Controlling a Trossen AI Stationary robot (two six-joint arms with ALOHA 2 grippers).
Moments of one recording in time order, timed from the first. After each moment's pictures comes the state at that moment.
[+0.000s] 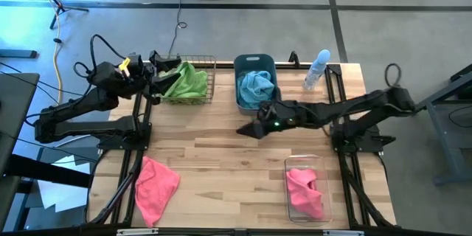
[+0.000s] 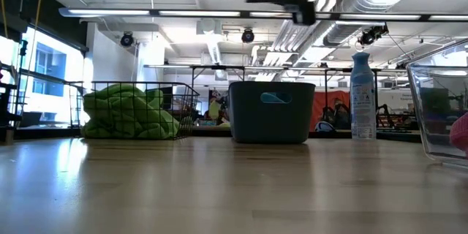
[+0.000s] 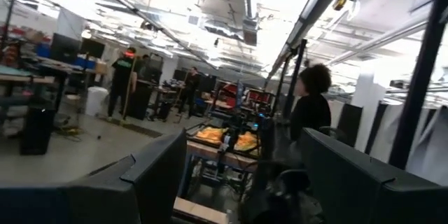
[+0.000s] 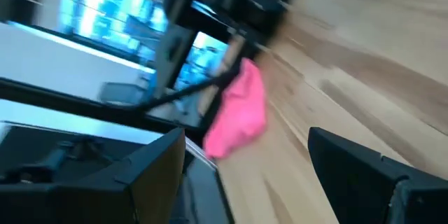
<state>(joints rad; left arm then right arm) 0.35 0.66 0.78 0.22 0.10 -0.29 0.11 1.39 0.96 0.12 0.01 1.10</state>
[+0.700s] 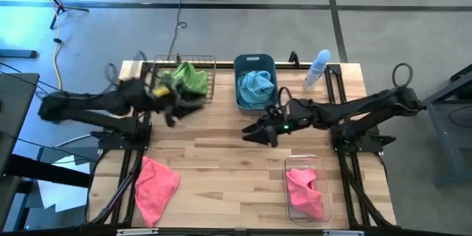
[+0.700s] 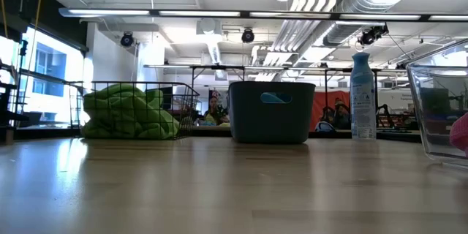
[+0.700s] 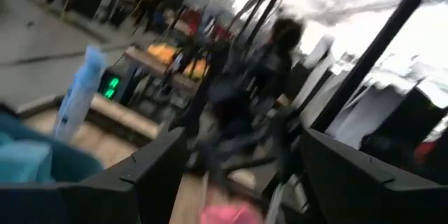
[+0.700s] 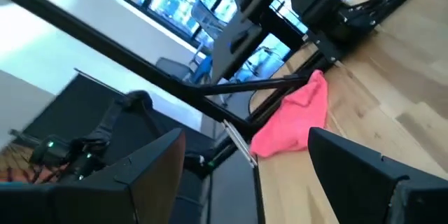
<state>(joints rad) 0.03 0.80 0.78 0.13 0.00 -0.52 0.14 1.35 0.96 0.29 -0.10 0.91</state>
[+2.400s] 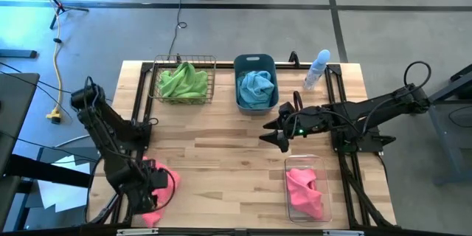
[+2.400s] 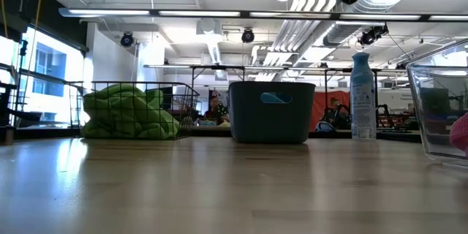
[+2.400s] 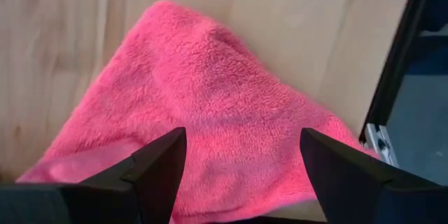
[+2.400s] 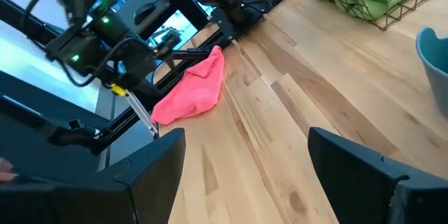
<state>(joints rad) -1.05 1.44 0.98 -0.95 -0.09 -1.24 0.24 1.16 0.96 -0.23 0.20 0.78</state>
